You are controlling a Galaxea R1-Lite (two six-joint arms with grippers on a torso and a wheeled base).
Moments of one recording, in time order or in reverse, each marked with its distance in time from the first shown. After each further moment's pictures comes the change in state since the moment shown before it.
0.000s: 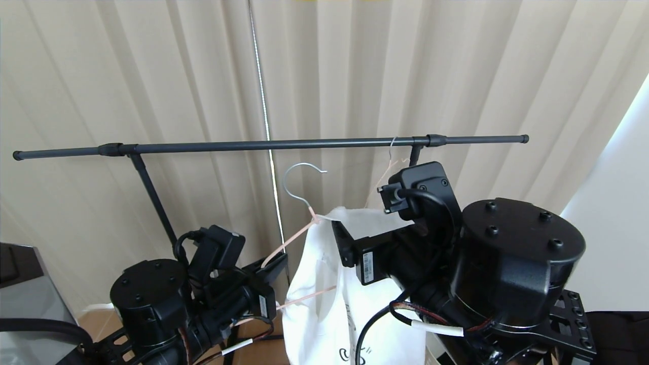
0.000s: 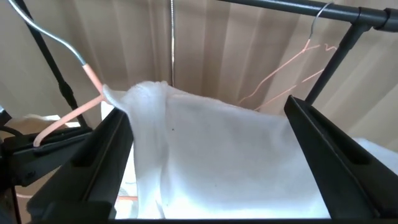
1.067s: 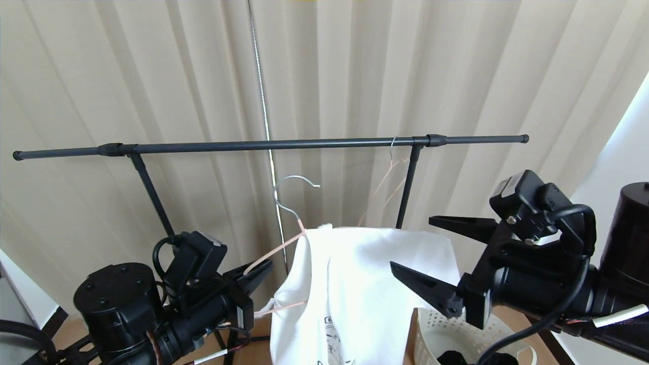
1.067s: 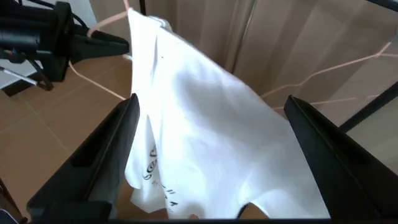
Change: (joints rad) left arm 0.079 -0.062 0.091 0.000 -0.114 0.104; right arm -0.291 -0.350 0.210 0.294 0.743 -0.119
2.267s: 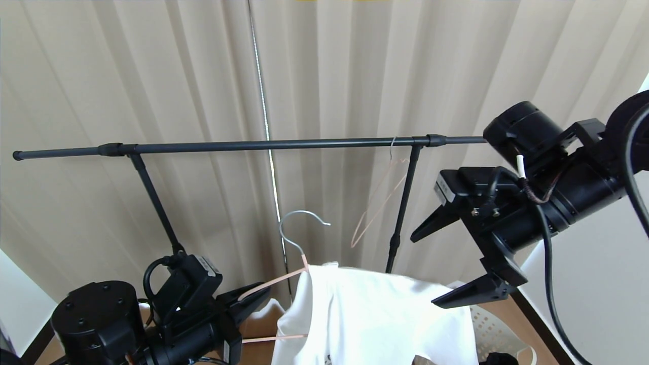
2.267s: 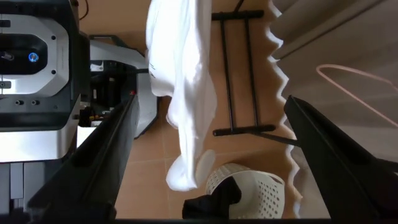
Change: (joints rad) left arm -0.002 -0.034 0.099 -0.001 -0.102 0.084; right arm -0.297 0.369 -0.936 1.449 0.551 -0.874
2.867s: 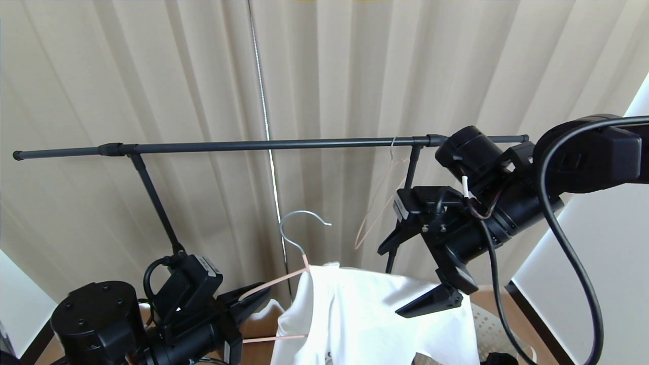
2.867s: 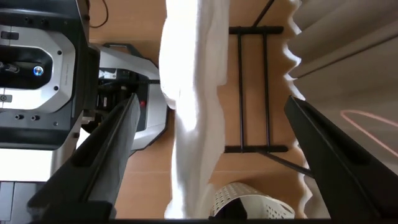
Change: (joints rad) left arm -0.004 -0.002 0.000 0.000 0.001 -0.002; right arm 0.074 0.108 0.003 -0.103 0.035 0.024
